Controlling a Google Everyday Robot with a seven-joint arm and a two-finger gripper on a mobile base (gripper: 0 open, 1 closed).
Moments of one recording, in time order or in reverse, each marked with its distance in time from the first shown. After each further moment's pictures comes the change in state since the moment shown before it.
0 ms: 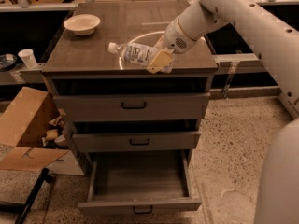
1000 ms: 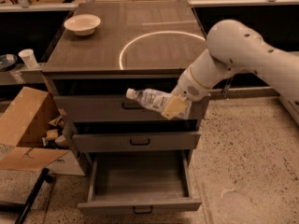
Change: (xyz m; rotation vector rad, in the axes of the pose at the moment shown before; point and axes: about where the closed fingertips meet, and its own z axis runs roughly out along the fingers) arm 0.104 0.105 0.023 -0.035 0.170 0.220
